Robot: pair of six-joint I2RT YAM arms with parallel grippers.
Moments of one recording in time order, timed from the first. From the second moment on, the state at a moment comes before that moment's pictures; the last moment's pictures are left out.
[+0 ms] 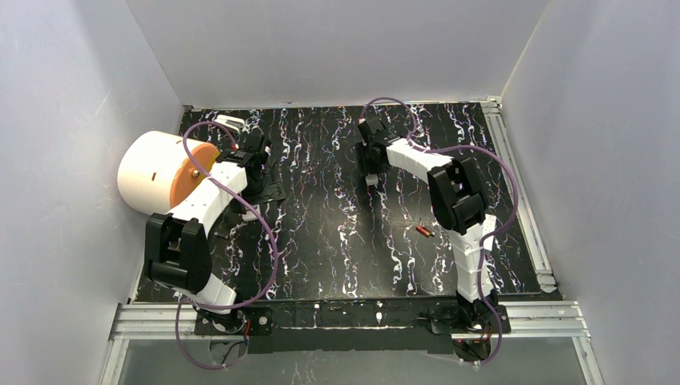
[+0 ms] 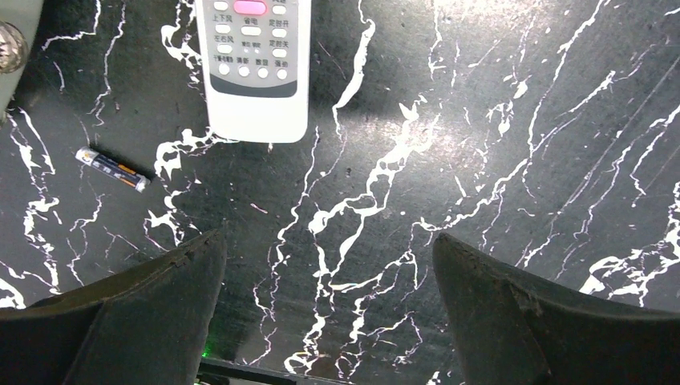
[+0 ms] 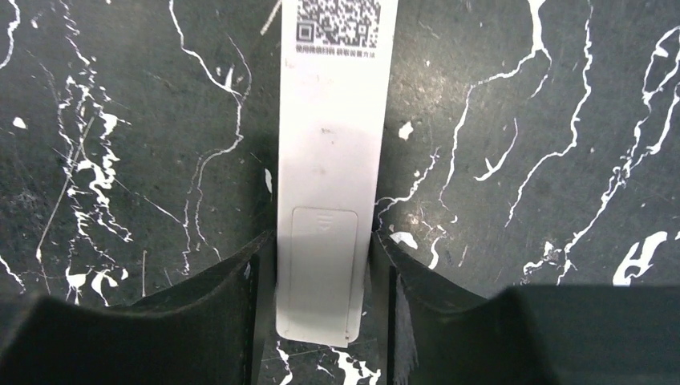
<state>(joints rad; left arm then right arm) -0.26 1.55 1.19 -0.94 -0.21 -0.50 0.54 2.19 1.68 -0.51 0.11 0.25</state>
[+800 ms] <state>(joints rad) -0.16 1.38 1.06 -0.54 0.57 -0.59 0.64 1.76 1.30 -0.30 -0.30 0.01</state>
